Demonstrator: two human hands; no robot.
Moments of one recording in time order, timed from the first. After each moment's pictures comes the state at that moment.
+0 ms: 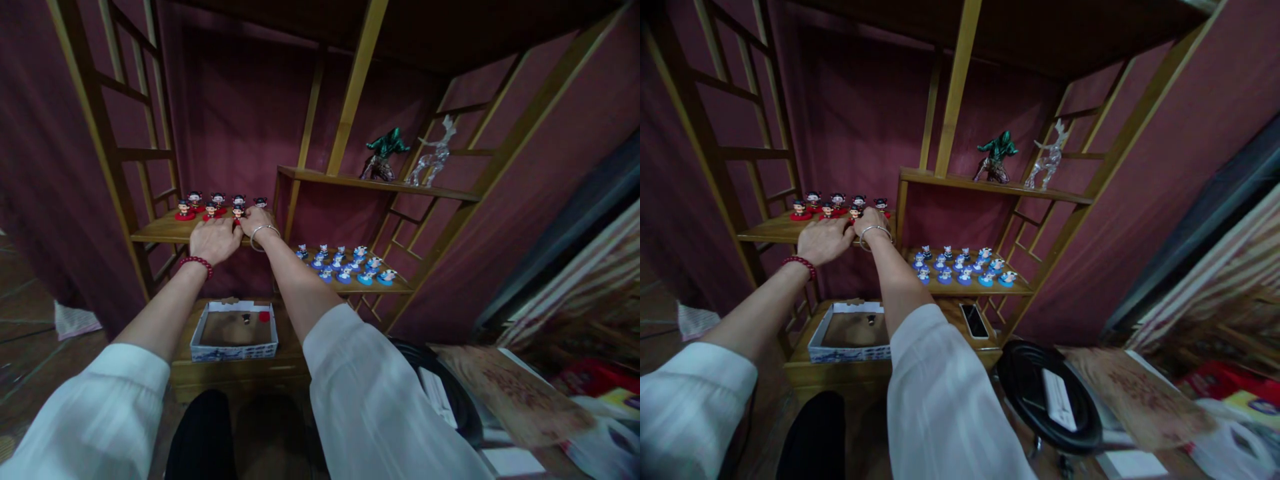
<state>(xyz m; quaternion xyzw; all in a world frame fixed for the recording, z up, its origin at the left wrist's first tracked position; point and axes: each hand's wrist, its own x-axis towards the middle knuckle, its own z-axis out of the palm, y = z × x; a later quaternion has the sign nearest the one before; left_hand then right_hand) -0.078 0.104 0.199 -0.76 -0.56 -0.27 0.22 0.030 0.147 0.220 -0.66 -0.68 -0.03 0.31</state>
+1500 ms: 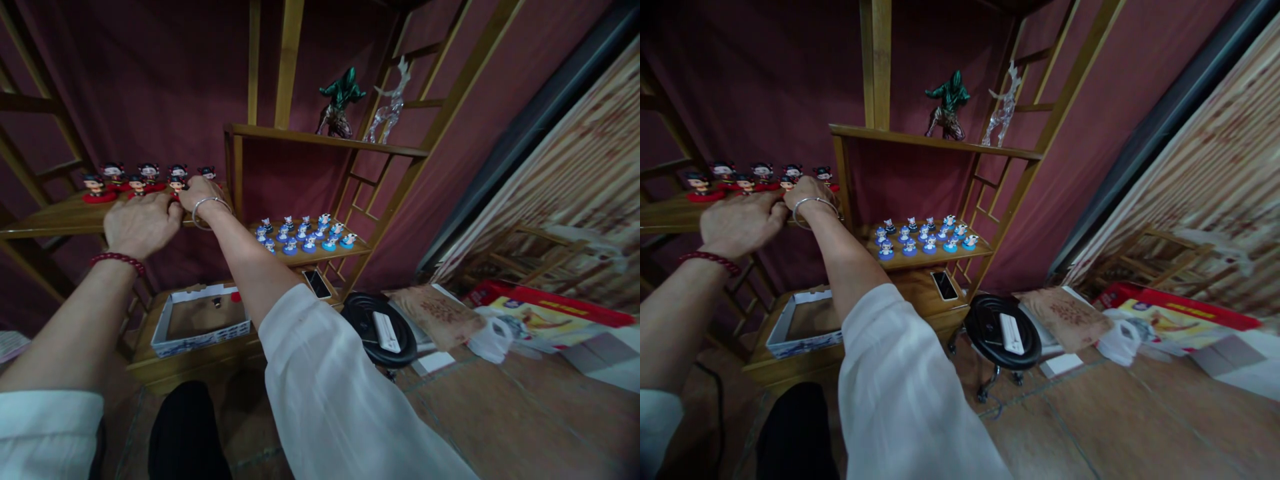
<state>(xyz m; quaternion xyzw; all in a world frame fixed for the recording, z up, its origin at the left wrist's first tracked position) -0.070 0.096 0.204 -0.75 -0.58 -0.19 0.25 0.035 0.142 0.226 -0.64 -0.69 0.04 0.33</state>
